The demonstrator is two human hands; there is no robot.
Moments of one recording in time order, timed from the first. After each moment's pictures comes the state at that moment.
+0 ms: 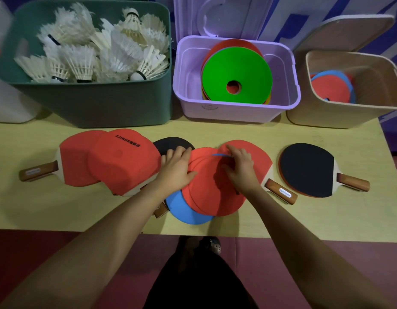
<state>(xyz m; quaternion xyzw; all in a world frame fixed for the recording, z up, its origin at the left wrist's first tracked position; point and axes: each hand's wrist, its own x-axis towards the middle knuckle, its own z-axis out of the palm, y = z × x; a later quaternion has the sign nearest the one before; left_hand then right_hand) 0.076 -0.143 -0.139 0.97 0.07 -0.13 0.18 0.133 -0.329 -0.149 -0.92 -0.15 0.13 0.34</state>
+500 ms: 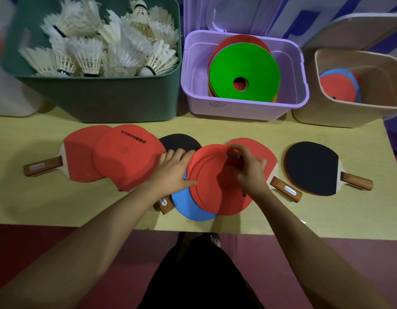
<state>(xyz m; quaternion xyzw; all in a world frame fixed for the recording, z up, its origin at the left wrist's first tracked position) 0.053 -0.117 -0.136 0.98 -0.01 -0.13 0.18 0.119 -0.334 -0.137 -0.90 -0.17 0.10 0.38</state>
